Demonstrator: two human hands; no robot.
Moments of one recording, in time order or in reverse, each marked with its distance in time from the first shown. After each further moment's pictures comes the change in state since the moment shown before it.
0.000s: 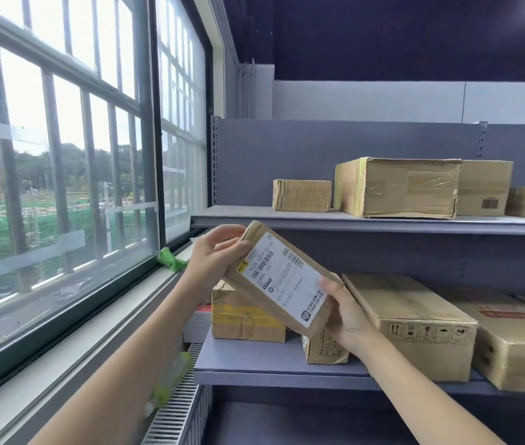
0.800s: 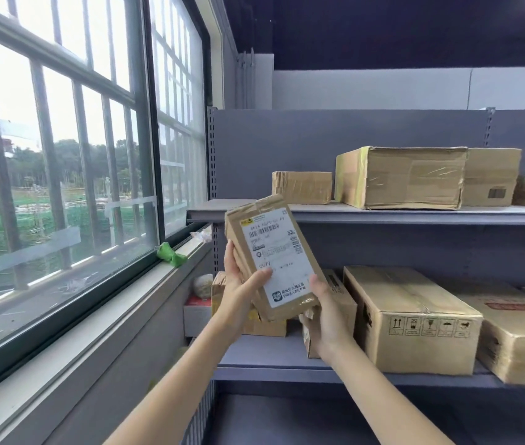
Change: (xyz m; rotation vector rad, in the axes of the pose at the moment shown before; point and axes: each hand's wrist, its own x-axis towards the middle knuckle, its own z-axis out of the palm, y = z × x) left_hand -0.026 -0.058 0.045 -0.231 -0.053 -0.120; right_hand 0.001 0.033 0.019 0.029 0.105 -0.066
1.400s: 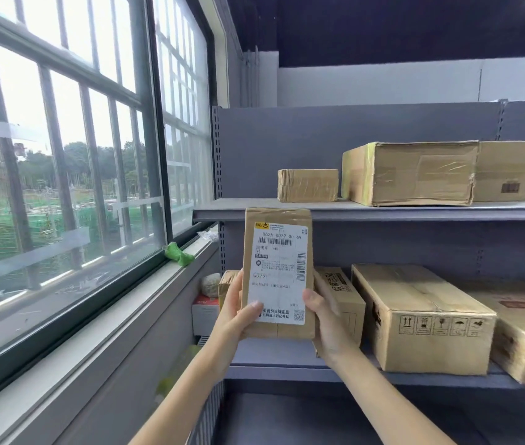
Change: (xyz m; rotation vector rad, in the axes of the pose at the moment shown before) left_hand -0.039 -0.012 -0.023 0.091 -0.097 -0.055; right_hand -0.009 0.004 0.003 -0.152 -0.194 -0.152
